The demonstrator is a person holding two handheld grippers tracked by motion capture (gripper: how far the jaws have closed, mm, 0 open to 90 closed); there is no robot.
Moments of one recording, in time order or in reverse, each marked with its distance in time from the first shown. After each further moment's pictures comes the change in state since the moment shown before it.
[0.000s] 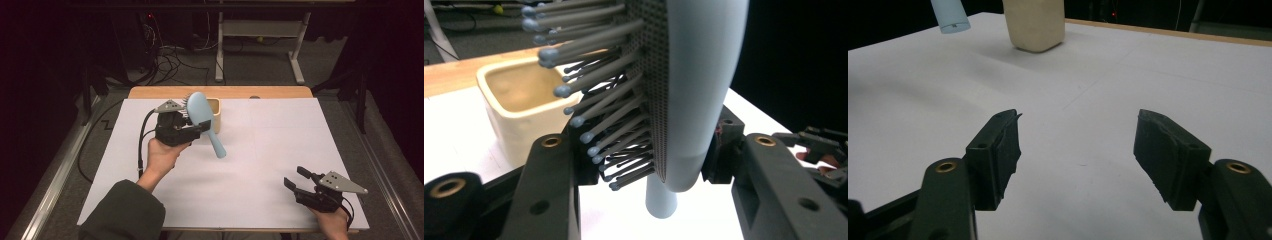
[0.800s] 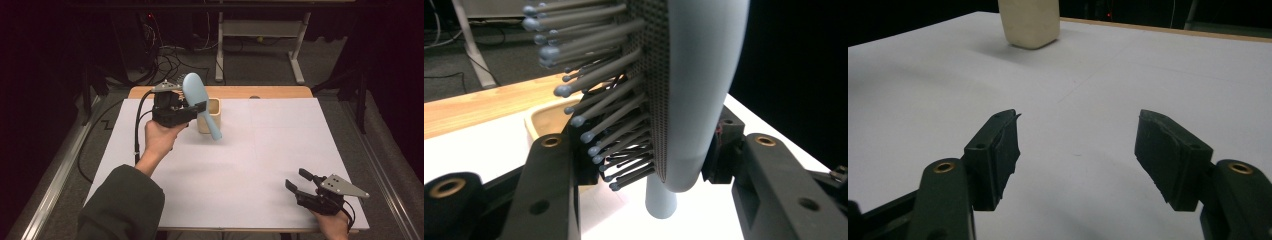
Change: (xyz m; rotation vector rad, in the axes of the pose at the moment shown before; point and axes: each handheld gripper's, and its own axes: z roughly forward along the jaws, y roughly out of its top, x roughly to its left) left arm 0.018 0.034 0.000 -0.028 0.075 -0.012; right arm -0.001 -0.008 -0.003 0.000 -0.015 0.006
